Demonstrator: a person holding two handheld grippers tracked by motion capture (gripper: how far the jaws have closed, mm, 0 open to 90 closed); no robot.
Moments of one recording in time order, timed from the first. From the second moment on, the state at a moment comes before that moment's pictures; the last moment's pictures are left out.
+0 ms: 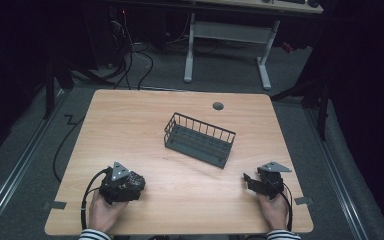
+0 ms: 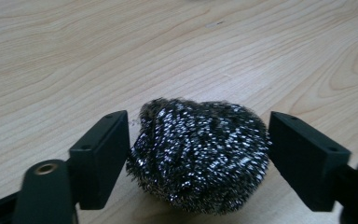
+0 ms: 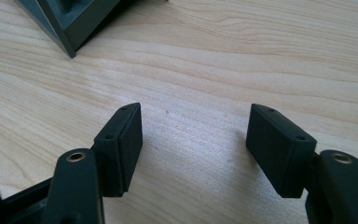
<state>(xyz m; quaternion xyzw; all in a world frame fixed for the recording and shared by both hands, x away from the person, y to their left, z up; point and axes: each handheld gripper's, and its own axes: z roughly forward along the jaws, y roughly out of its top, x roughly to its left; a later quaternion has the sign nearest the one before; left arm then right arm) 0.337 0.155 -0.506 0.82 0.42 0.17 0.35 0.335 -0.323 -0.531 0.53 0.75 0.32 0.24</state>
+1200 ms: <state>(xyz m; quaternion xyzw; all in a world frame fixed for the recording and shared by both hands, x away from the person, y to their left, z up) 0.353 0.133 -0.445 0.83 0.36 0.16 0.40 0.335 -0.322 -0.530 0.53 0.75 0.32 0.24</state>
